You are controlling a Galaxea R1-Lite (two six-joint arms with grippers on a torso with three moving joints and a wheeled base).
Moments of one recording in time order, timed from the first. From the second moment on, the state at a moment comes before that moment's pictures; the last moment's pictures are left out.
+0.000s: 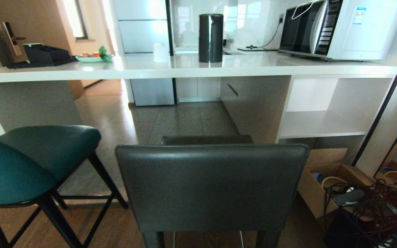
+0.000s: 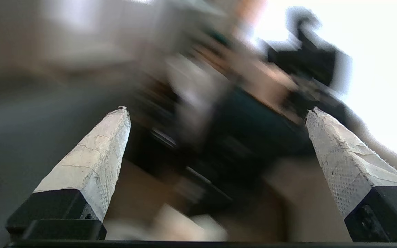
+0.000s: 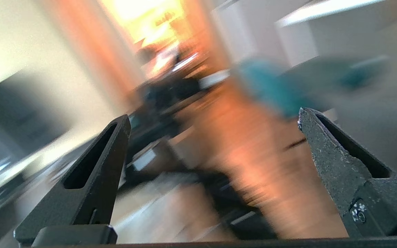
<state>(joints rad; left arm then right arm) 0.30 0.76 -0.58 -1.23 -1.39 -1.45 -0.17 0.82 -0.57 -1.52 1.28 1.72</state>
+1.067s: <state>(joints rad) 0.01 0.01 -0.18 -1.33 -1.47 -1.62 0.00 0.01 -0.40 -1.26 1.30 1.89</state>
